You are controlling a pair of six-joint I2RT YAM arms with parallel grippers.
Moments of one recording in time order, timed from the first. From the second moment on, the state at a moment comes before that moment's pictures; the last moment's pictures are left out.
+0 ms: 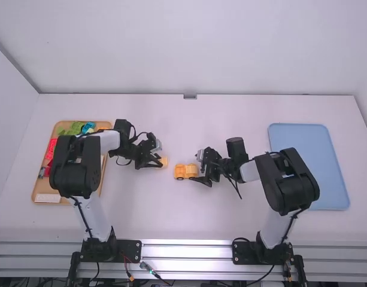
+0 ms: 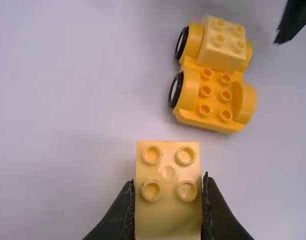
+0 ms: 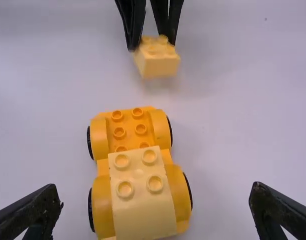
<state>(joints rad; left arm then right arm) 0.02 1.98 1.08 -0.60 0.86 1.23 0.29 1.92 0.64 0.40 -0.92 -0.83</state>
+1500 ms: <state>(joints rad) -0.25 1.75 0.80 -0.14 0.73 1.03 0.31 2.17 0.77 0.46 -1.08 -0.87</state>
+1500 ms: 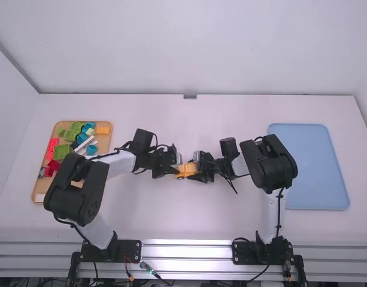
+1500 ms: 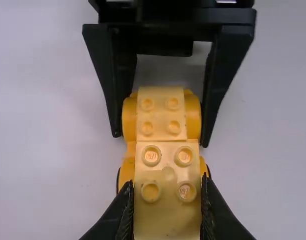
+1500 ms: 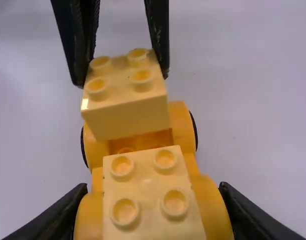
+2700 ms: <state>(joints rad) -0.23 1.81 0.88 -0.22 0.72 1.10 0.36 2.17 0.78 0.52 -0.98 -0.72</state>
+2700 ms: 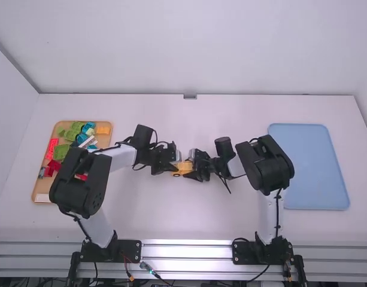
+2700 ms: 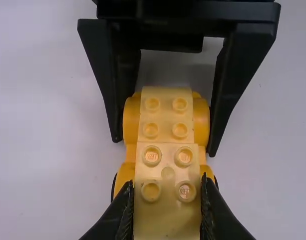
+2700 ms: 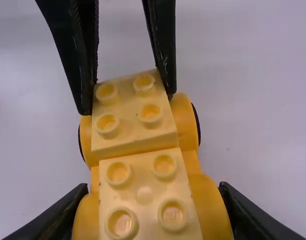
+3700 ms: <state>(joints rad) -0.15 1.82 0.97 -0.27 0.89 1.09 0.38 2.16 0.80 0.51 -0.92 -0.69</state>
